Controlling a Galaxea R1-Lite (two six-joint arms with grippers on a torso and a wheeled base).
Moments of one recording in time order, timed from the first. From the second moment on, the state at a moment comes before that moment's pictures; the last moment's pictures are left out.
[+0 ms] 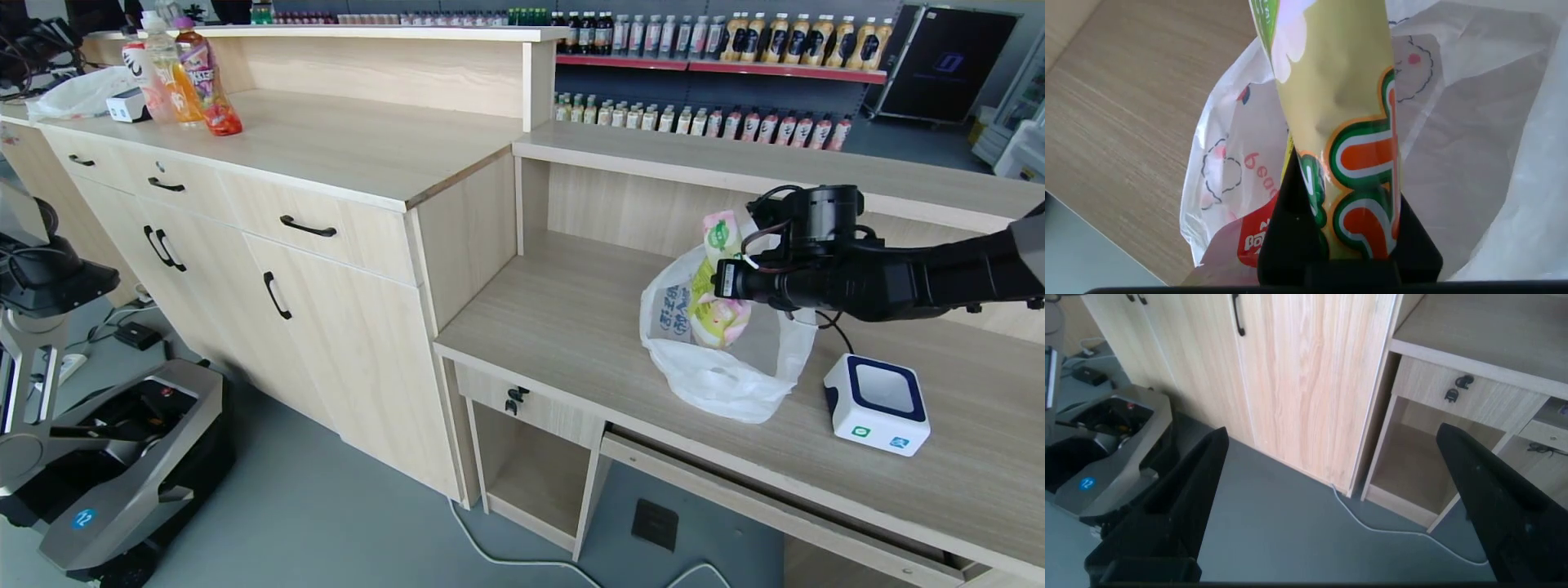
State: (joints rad) left arm 0.00 0.00 0.00 0.00 0.04 -0.01; right arm 0.13 2.12 -1.49 -0.23 0.02 0.10
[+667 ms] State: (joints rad) left arm 0.00 0.00 0.00 0.00 0.04 -0.01; right arm 0.15 2.22 -1.52 -0.27 0.05 0.10
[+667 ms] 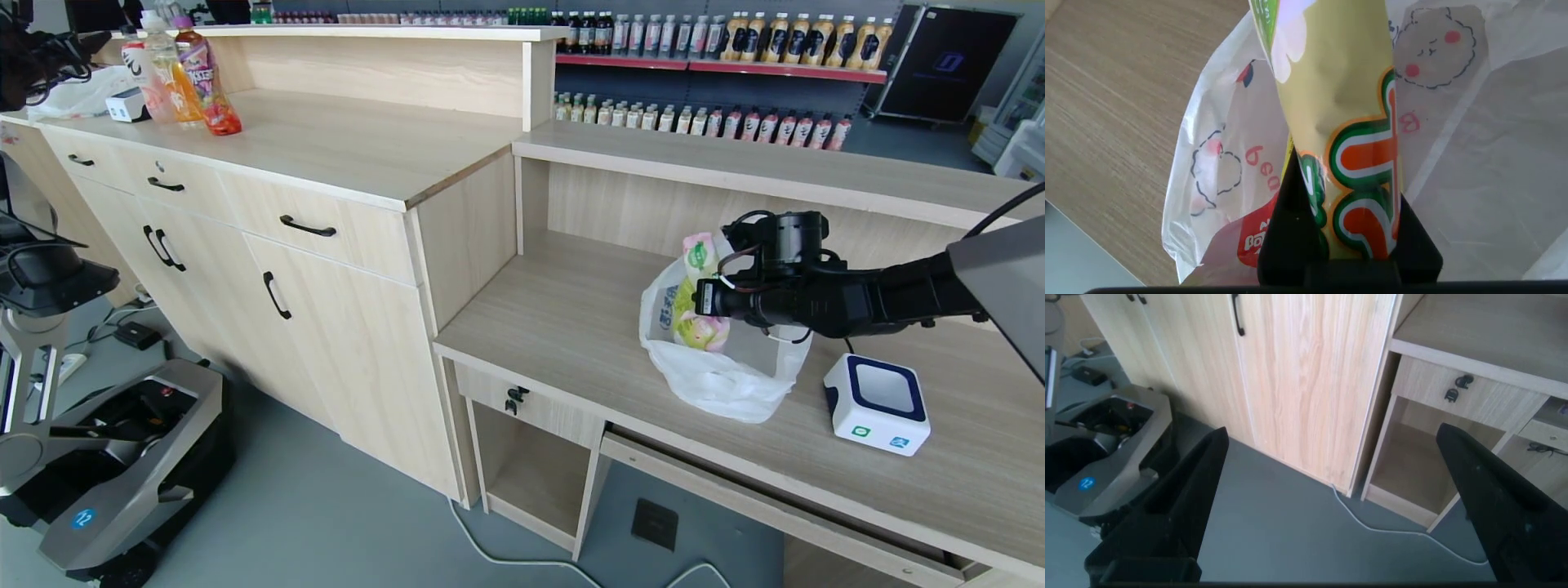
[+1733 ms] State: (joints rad) left arm 0.00 0.00 0.00 0.00 0.04 -0.01; right arm 0.14 2.16 -1.49 -0.28 0.11 0.06
